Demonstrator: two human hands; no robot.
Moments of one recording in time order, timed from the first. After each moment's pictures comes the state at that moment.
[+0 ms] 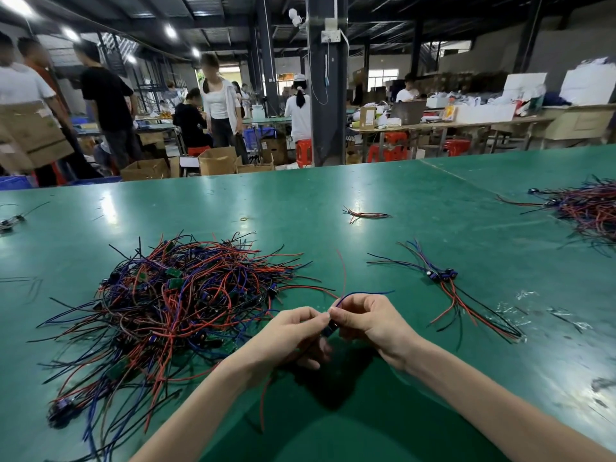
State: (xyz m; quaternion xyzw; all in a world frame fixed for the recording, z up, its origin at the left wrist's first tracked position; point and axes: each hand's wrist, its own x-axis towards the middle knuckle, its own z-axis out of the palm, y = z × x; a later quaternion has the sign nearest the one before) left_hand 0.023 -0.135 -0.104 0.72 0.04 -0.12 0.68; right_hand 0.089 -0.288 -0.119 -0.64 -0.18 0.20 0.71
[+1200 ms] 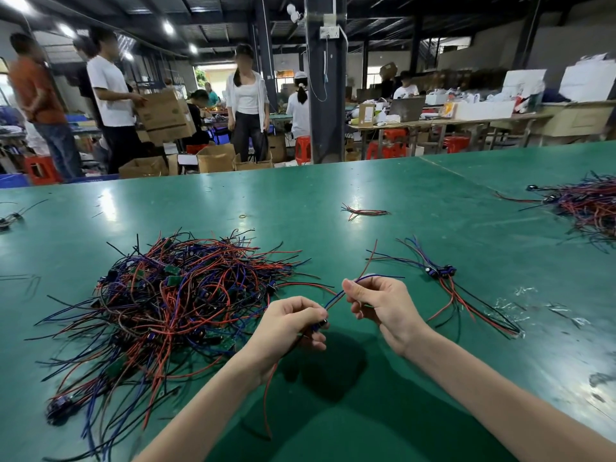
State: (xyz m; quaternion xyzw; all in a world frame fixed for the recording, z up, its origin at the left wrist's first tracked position) left_hand 0.026 -0.141 -0.105 0.66 0.08 0.01 0.74; right_hand 0.103 -0.292 -0.112 -0.59 -0.10 0.11 0.79
